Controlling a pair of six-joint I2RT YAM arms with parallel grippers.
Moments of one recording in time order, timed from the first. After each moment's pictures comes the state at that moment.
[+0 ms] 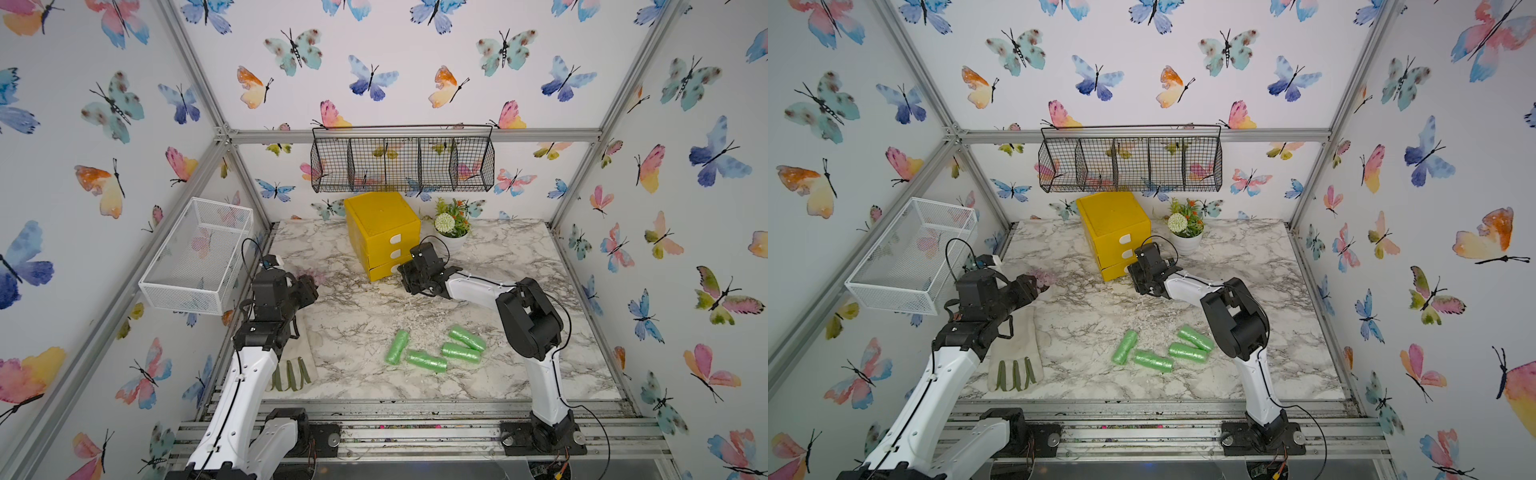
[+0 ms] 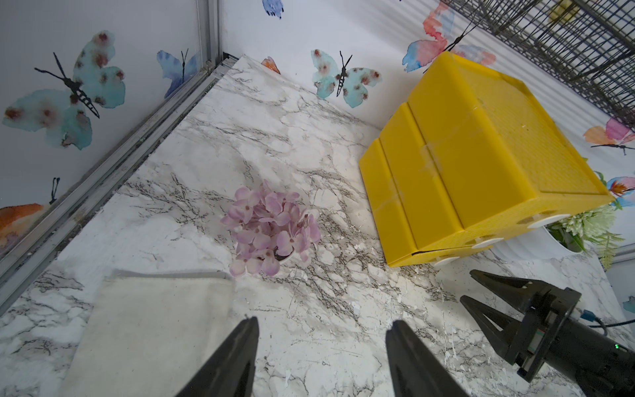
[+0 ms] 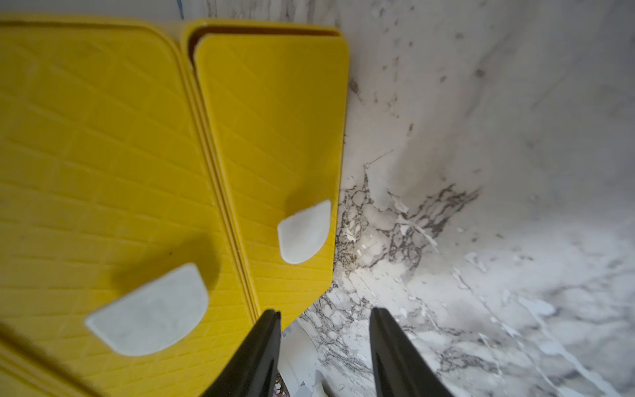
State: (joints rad) left arm -0.02 0.94 0.80 -0.38 0.00 -0.44; right arm 0.69 2.15 1.53 -0.07 -0.02 1.65
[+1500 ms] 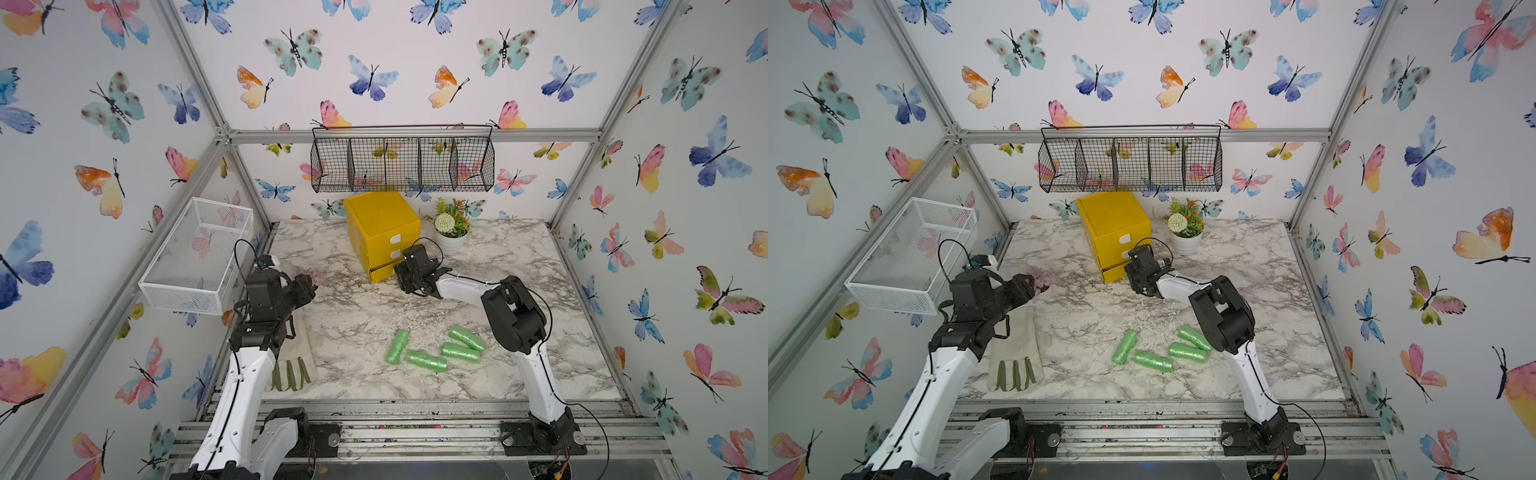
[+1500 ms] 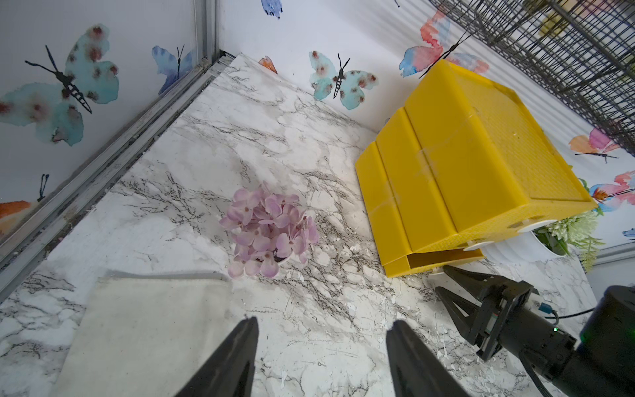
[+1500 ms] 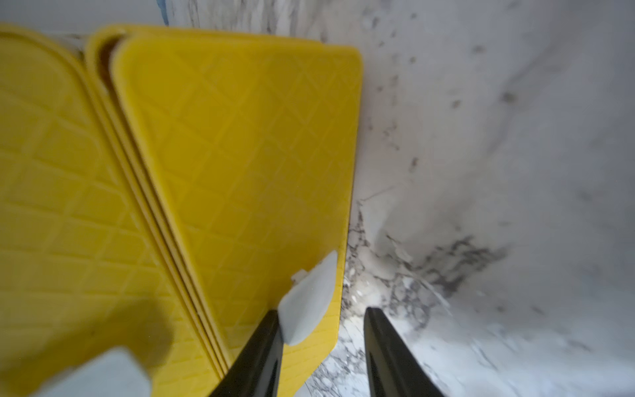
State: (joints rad) left arm 0.03 0.94 0.80 -0.37 0.07 -0.44; right arm 0.70 2.21 1.53 -0.04 0.04 1.66
